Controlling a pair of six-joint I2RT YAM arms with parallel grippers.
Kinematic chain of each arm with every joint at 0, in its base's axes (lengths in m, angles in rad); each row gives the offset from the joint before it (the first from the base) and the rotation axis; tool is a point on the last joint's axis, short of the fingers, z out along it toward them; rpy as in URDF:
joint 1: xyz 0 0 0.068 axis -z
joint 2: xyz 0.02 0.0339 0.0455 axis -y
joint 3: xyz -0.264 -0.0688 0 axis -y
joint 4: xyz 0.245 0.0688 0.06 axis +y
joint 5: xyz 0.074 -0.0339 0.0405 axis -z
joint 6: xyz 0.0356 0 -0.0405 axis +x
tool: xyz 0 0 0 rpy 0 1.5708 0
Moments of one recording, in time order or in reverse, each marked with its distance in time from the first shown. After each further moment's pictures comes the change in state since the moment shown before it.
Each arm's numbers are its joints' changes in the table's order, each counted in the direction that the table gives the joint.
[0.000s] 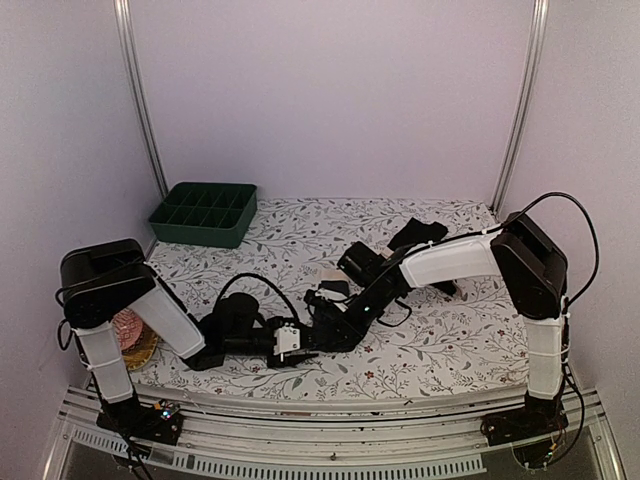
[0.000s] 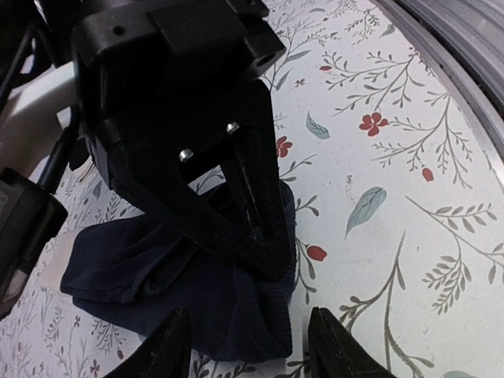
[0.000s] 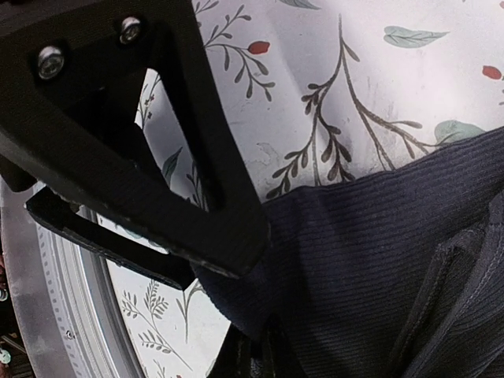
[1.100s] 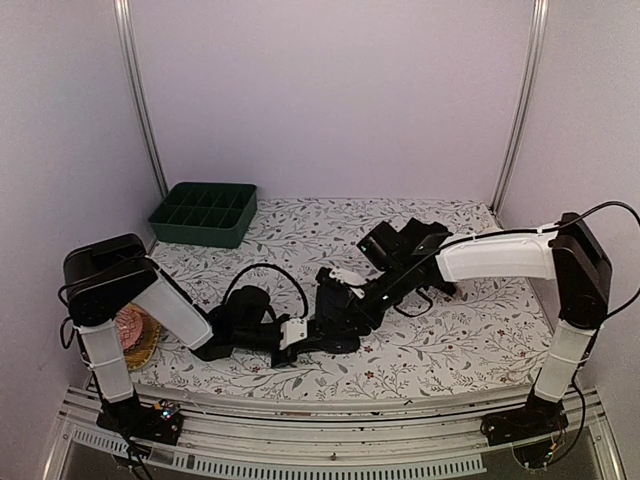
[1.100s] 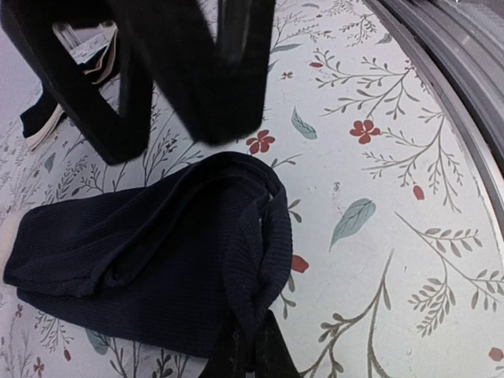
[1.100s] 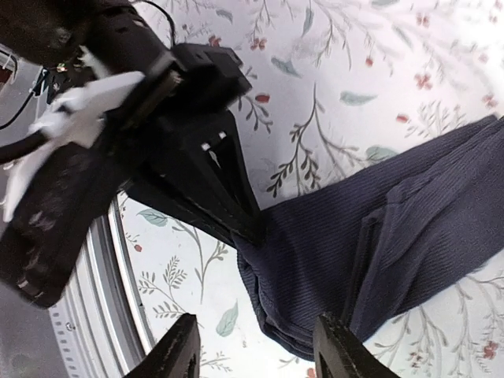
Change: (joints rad) left arm -0.018 -0.026 0.090 0.171 0.068 -0.126; right arm 0.002 0.209 -0.101 -0.021 0.109 -0.015
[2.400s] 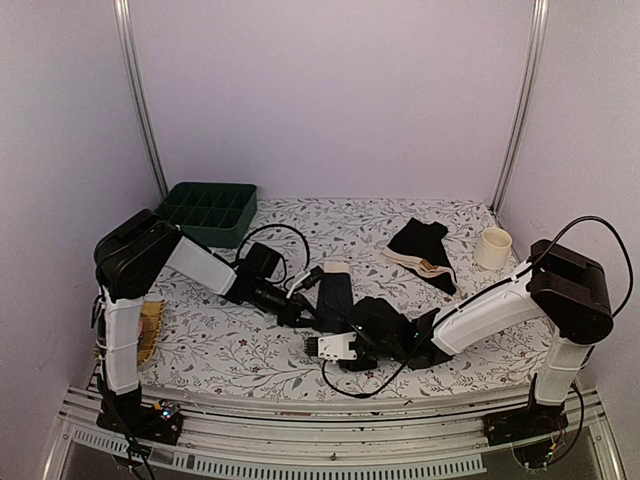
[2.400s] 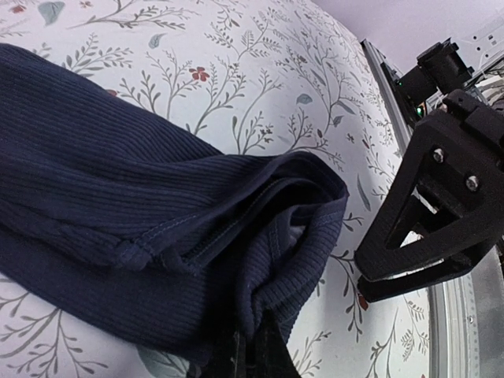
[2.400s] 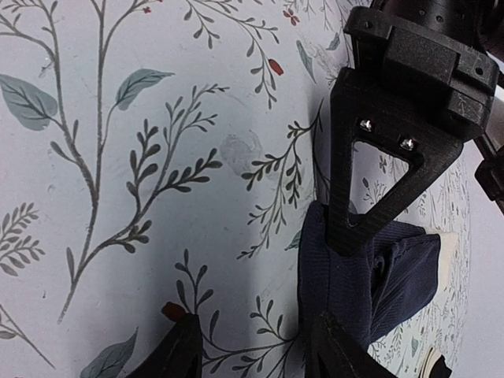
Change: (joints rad) left arm -0.274 -0.250 0.505 0.580 0.507 -0.426; right arm -0.277 0.043 -0.429 -0.709 0.696 -0.581
